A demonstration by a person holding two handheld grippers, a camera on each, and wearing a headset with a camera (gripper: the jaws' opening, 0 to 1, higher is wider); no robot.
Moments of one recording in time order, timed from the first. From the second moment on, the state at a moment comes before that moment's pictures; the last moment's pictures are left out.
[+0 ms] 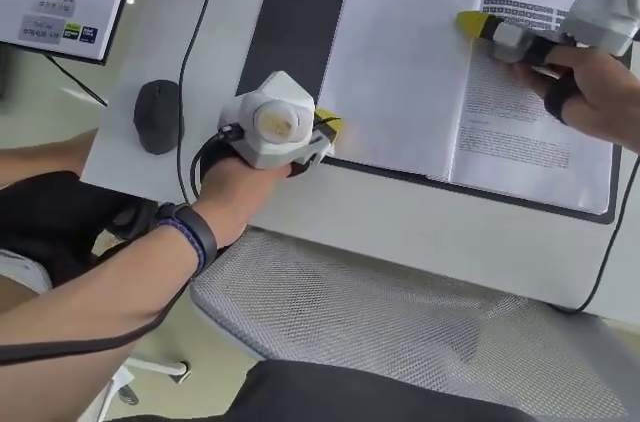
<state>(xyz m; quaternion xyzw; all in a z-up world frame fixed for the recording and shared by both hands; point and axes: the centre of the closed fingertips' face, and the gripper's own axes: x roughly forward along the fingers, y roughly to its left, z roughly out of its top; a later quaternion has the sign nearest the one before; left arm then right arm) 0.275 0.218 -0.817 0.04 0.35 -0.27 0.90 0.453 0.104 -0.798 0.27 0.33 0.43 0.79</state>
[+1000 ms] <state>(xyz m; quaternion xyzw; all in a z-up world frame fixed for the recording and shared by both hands) 0.272 0.216 -0.814 0.03 0.35 -0.27 0.90 0.470 0.094 -0.795 0.30 0.31 0.40 0.81</state>
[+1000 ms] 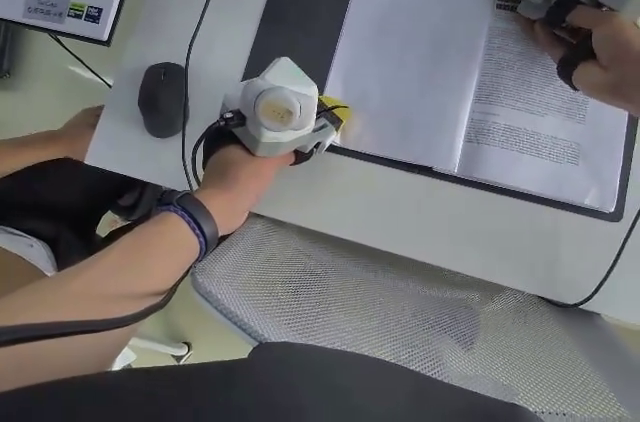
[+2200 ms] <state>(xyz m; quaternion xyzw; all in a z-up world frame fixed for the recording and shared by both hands) 0.273 0.218 -0.816 0.02 0.35 -0.27 0.90 0.256 0.104 -0.789 0.25 0.36 0.53 0.72</state>
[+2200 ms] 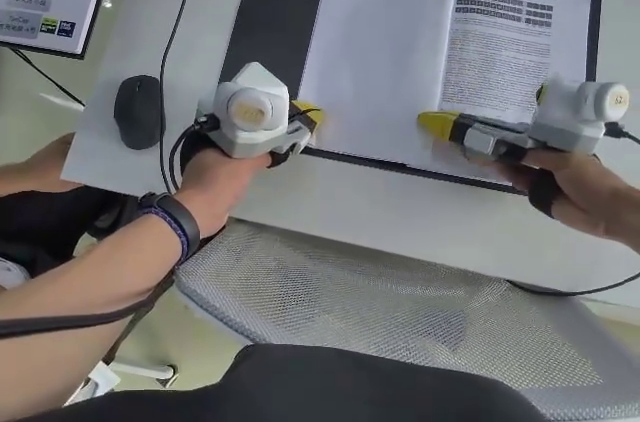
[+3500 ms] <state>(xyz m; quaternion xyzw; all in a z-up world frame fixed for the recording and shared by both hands) 0.271 0.217 -0.813 0.02 0.34 -0.26 0.90 0.223 0.099 -0.790 0.26 0.39 0.51 0.72</state>
